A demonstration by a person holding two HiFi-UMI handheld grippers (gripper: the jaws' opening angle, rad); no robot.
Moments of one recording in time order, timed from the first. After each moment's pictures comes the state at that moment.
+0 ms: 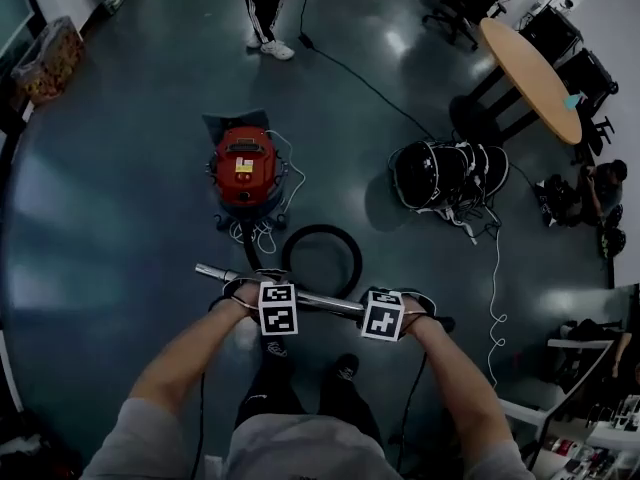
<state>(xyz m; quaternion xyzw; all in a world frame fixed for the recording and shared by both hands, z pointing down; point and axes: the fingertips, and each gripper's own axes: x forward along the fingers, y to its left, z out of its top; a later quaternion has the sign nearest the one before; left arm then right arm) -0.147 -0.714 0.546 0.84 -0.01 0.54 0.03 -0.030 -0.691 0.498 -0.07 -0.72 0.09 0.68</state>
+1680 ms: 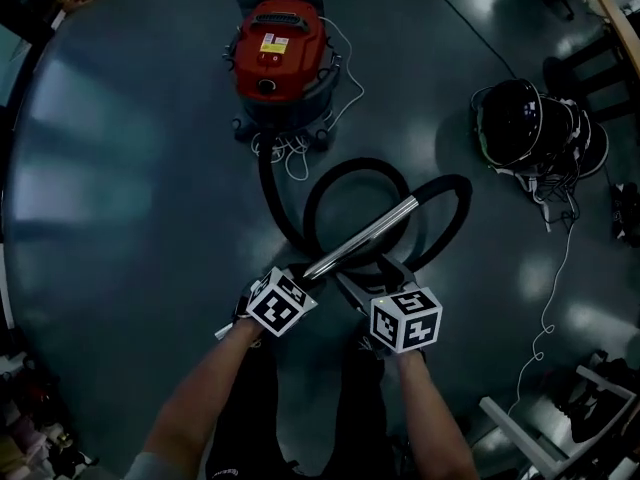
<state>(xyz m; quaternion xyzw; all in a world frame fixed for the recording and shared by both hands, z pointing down) -0.106 -0.672 0.790 0.80 -0.30 0.35 0.37 -0.064 -0.727 0.722 0.29 -0.83 0.37 0.30</state>
